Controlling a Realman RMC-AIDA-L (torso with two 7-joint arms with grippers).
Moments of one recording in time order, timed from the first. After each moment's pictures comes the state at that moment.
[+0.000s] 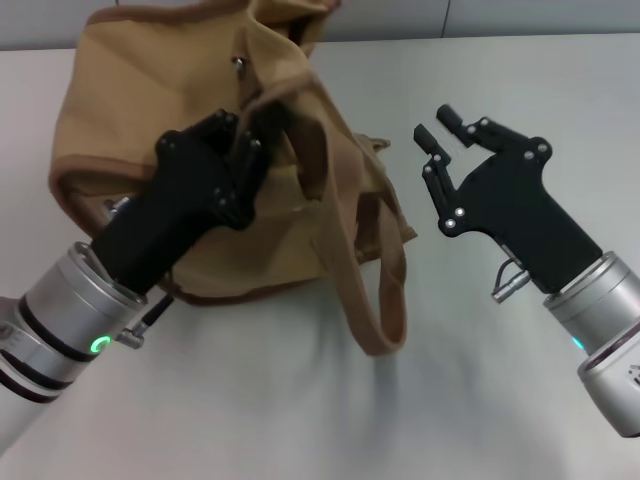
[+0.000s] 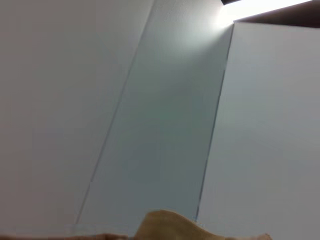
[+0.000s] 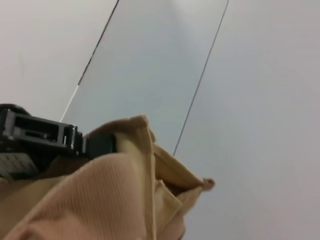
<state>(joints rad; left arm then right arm) -0.53 -2.08 0.35 -0.20 1.67 1.75 -0.55 0.47 2.09 -0.06 0.30 -1.85 -1.55 -0.27</state>
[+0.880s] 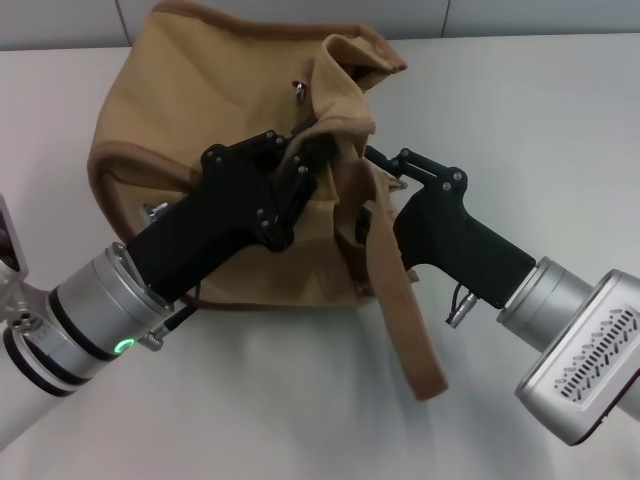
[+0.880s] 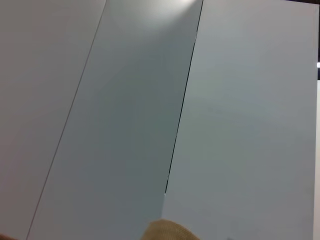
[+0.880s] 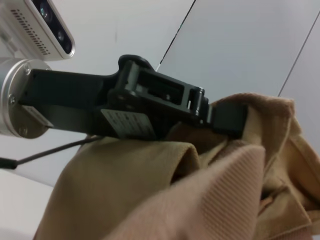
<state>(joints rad) -0.57 -2.08 0.35 -0.18 1.77 1.71 -0.55 0.54 2.09 -0.09 0.28 -1.99 -1.39 -0.30</state>
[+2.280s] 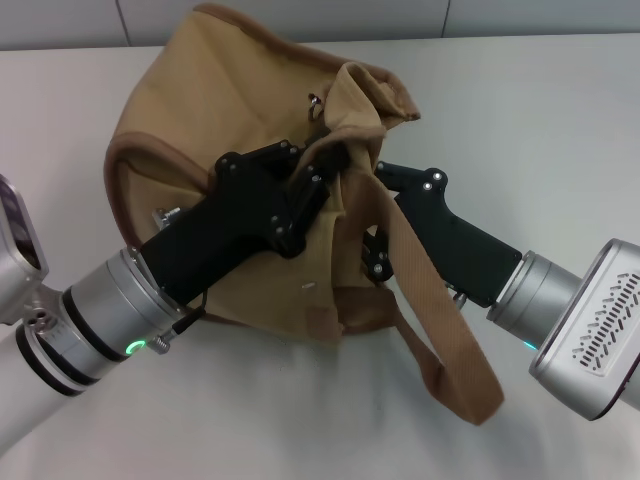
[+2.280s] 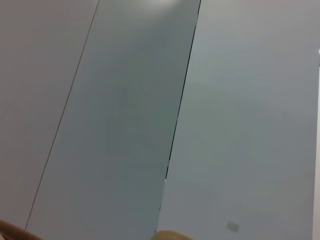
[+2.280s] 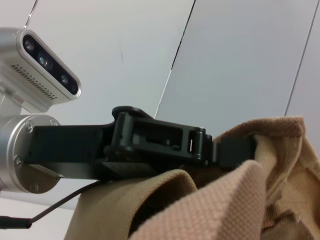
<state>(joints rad) -0.58 -2.08 0.35 -0.19 1.79 1.66 -0.54 0.57 2.09 -0.03 0.25 -2.12 -1.39 -0.07</state>
